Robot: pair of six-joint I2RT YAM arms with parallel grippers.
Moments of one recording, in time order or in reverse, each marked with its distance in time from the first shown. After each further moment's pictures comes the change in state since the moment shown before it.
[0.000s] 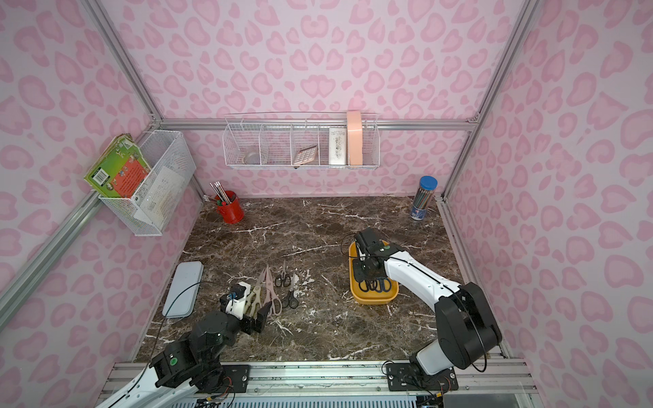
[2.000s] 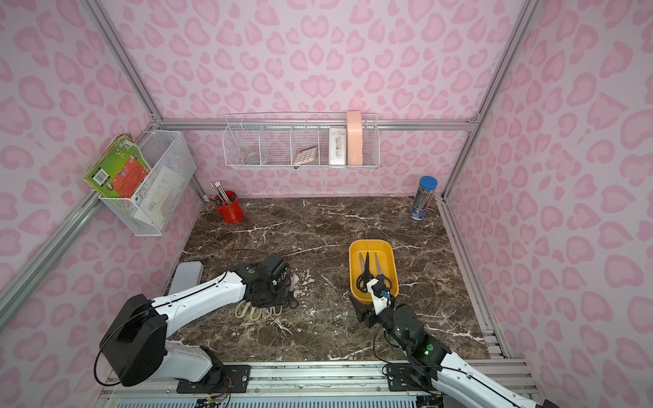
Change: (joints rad) left arm 0.205 1.261 0.644 -0.327 0.344 -0.579; right arm 0.338 -1.051 -0.952 0.884 0.149 -0.238
